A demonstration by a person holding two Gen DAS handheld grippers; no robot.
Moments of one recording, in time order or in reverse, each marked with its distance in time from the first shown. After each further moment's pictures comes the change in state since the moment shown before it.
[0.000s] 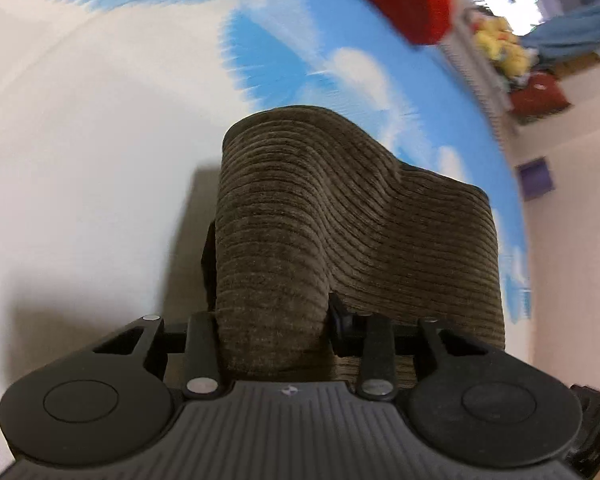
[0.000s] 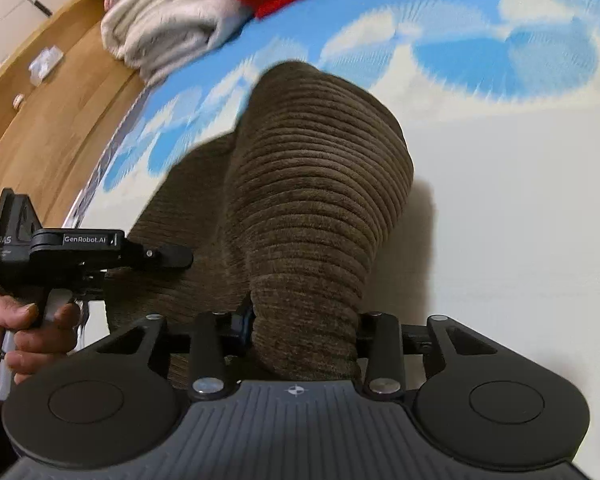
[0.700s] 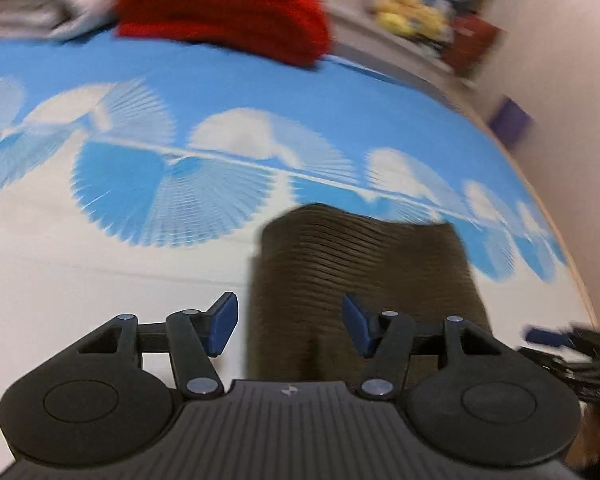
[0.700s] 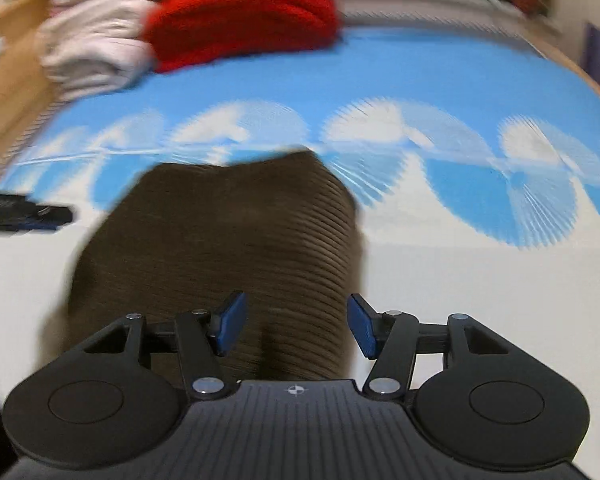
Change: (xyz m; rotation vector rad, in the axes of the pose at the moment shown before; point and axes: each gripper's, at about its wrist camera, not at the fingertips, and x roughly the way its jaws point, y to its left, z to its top) left arm 0.031 -0.151 -0.029 0.442 -0.181 0.091; right arm -0.119 -0.130 0.053 -0.242 -0.133 -0.311
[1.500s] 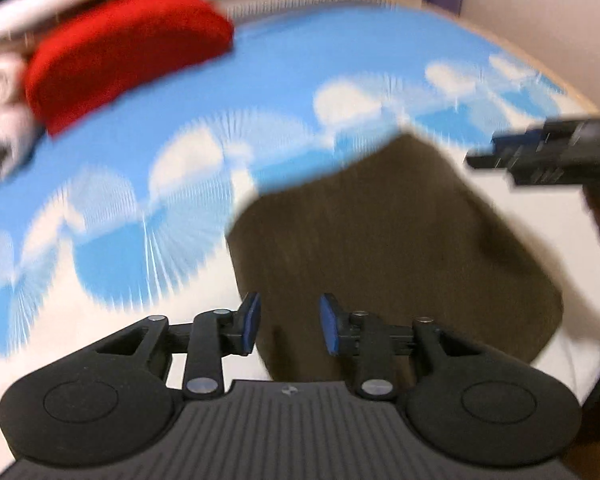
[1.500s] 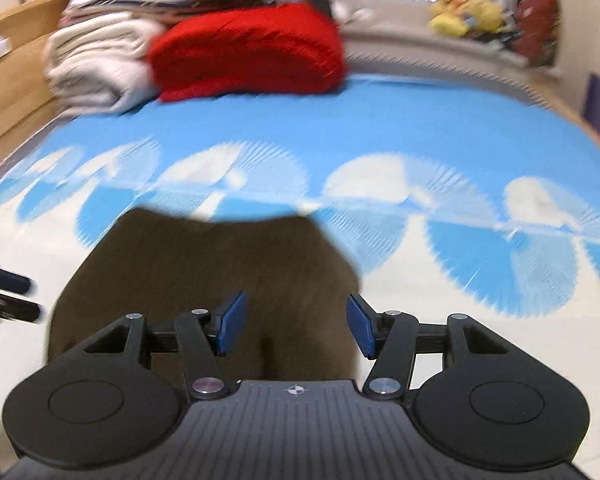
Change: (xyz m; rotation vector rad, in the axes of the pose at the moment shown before) left arm 0.002 -0.082 -0.003 0.498 0.054 0.151; right arm 0.040 0.009 0.040 -0.020 -0.117 -0.113
